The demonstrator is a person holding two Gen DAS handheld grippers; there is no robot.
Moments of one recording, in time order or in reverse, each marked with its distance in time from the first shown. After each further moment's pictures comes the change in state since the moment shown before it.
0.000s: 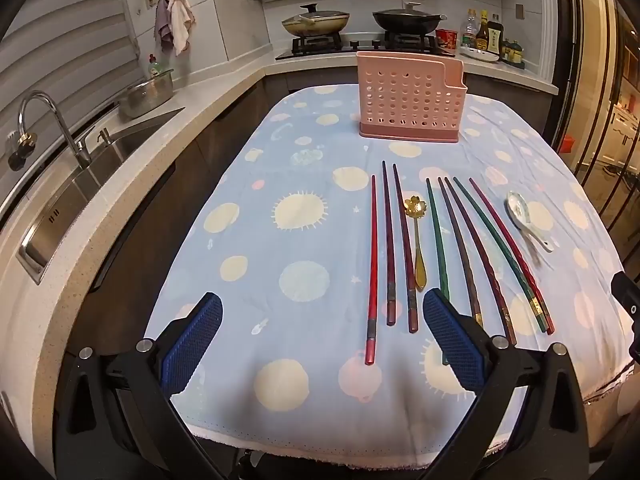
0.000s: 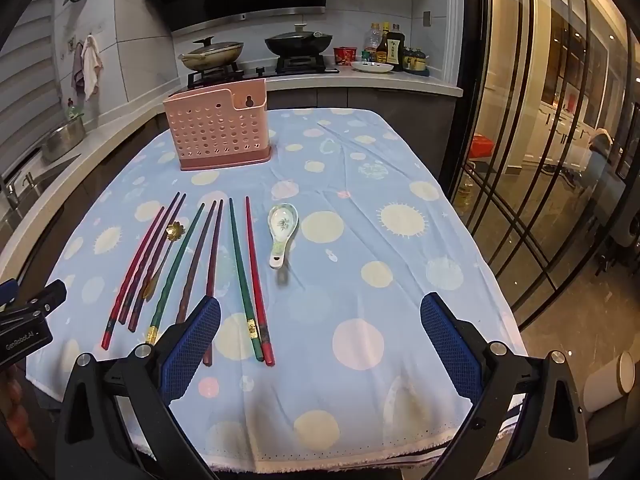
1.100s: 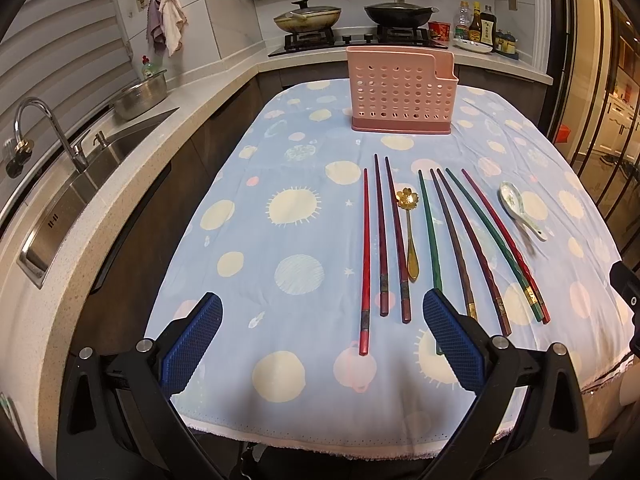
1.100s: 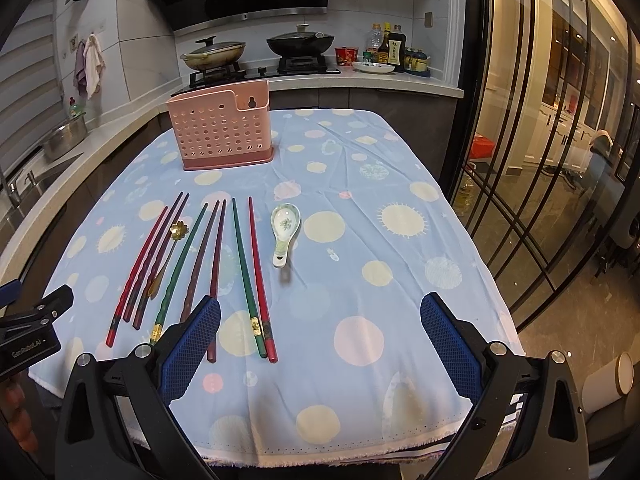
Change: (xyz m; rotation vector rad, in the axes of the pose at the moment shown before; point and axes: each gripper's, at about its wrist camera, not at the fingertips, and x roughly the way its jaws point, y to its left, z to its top) left arm -0.004 -0.007 -0.003 0.026 0.016 0.001; right arm -0.007 0.003 0.000 -0.009 -0.003 -0.013
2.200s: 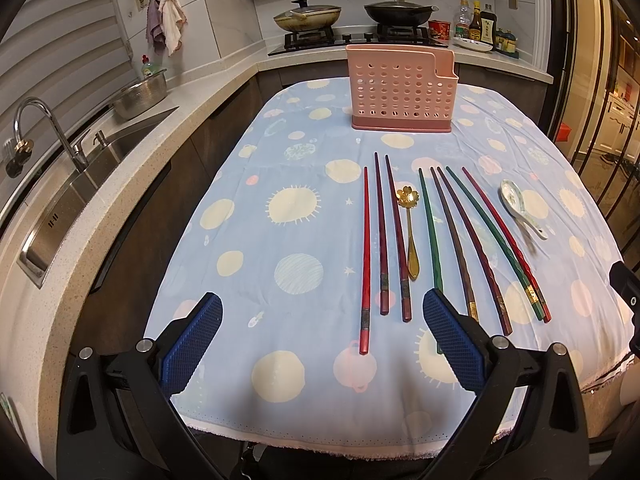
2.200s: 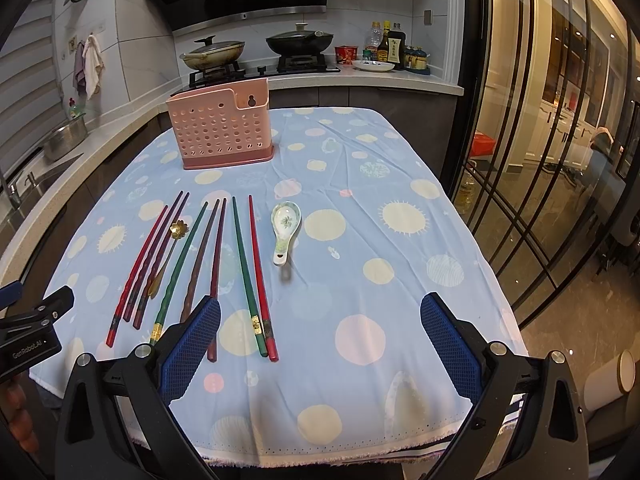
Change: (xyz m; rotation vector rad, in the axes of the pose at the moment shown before) left arm 0.001 0.000 0.001 0.001 0.003 0.002; right arm 0.002 0.000 0.000 0.004 0.004 0.004
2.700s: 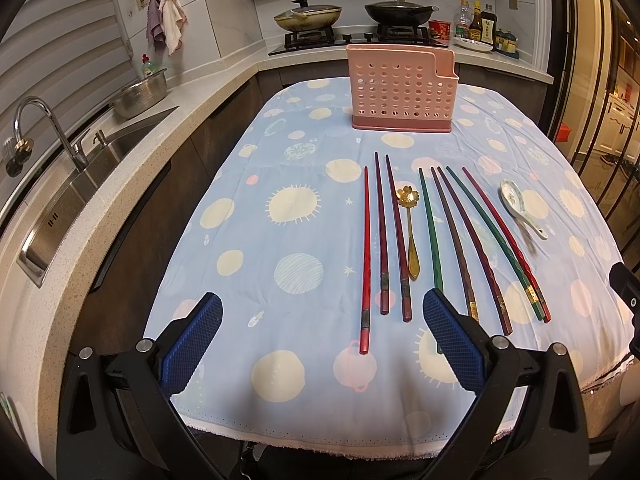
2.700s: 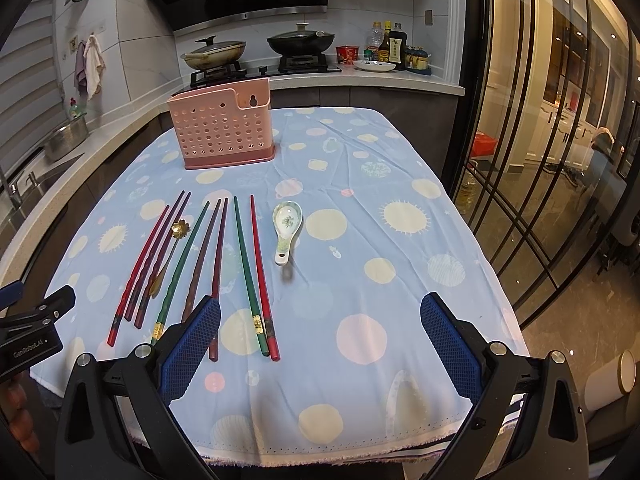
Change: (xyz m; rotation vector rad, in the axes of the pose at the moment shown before) left arm 0.000 0.000 0.000 0.000 0.002 -0.001; right arm 0.000 0.000 -0.001 0.000 0.002 0.003
